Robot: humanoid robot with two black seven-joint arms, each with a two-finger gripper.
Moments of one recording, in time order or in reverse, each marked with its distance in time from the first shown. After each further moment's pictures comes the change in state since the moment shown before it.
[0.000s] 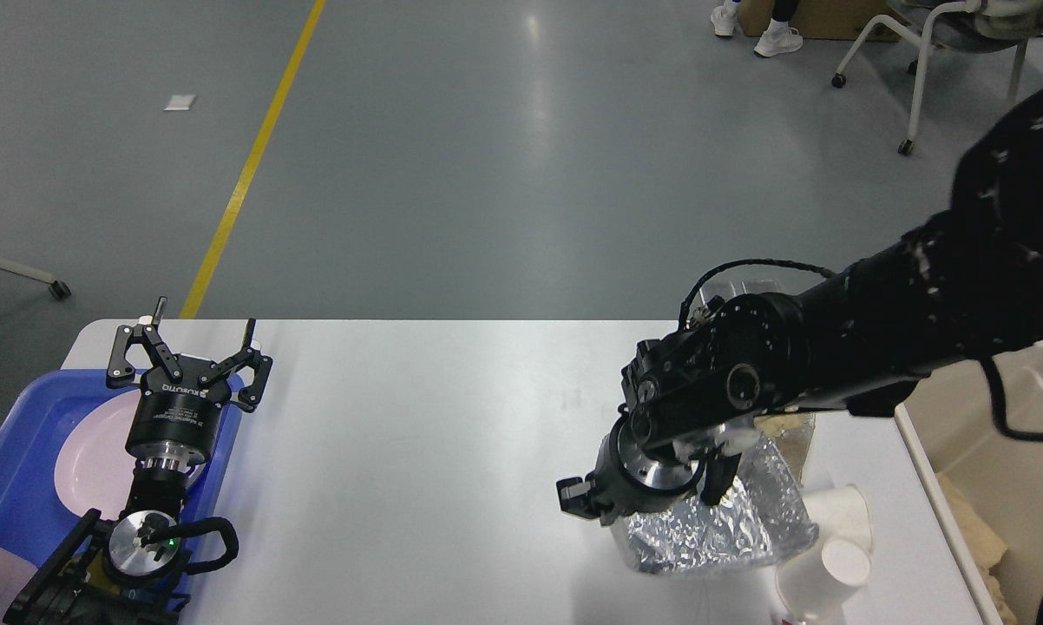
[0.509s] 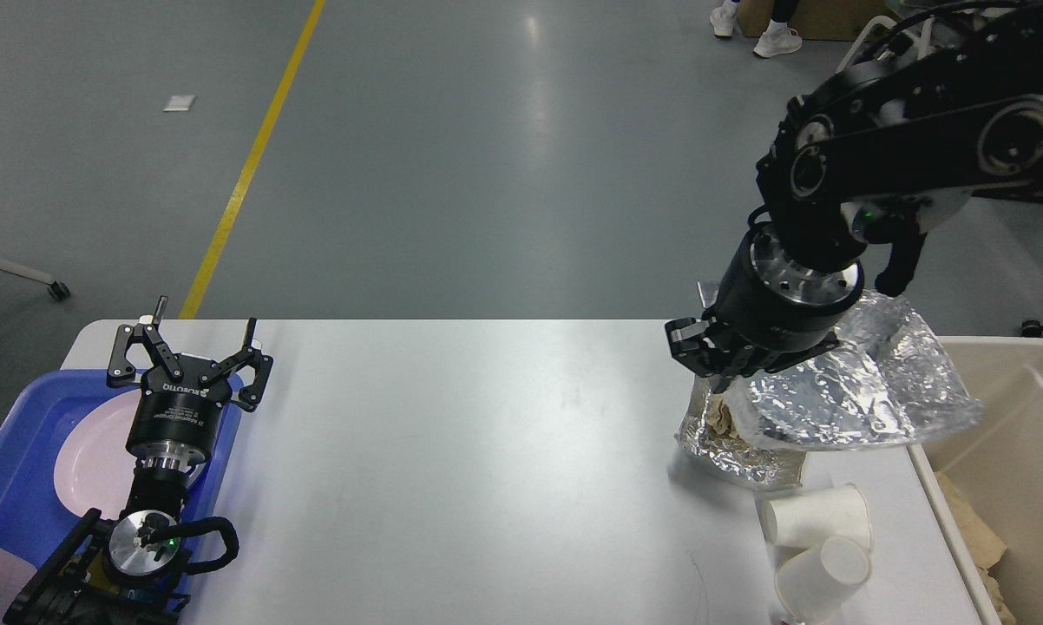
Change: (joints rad) left arm 0.000 0.000 0.000 0.000 0.000 0.000 0.000; right arm 0.378 -0.181 -0.266 0.028 0.027 0.307 0.004
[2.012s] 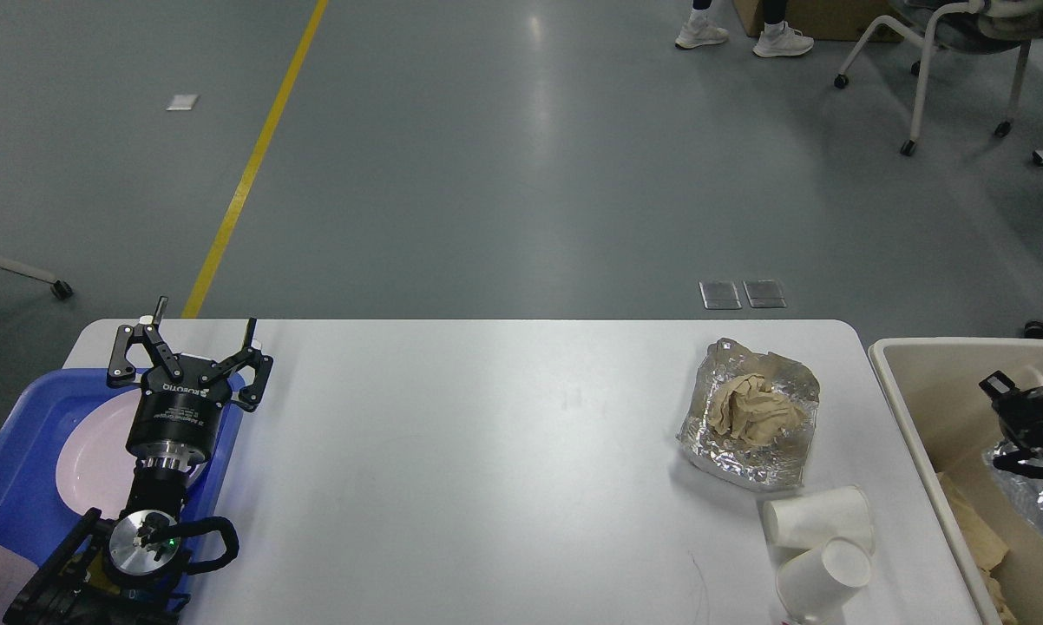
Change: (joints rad) left arm 0.000 0.000 0.001 0.000 0.000 0.001 0.000; right arm -1.551 -0.224 0.412 -1.490 -0.001 -0.555 0.003
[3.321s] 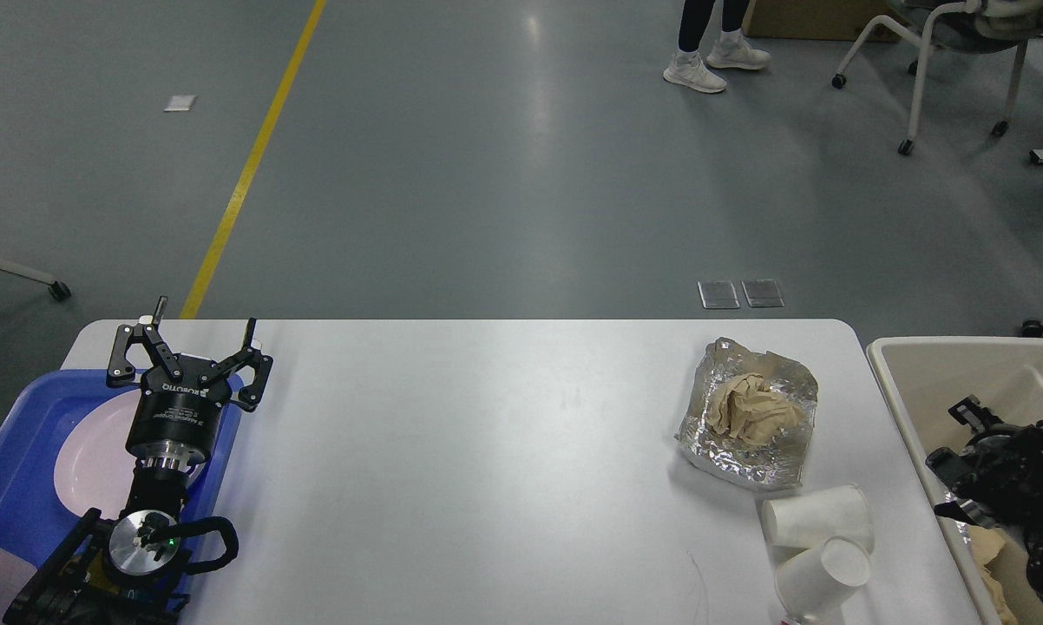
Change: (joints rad) left arm 0.000 0.000 0.000 0.000 0.000 0.000 0.000; right arm -0.073 0.096 -0.006 0.026 -0.006 -0.293 0.002
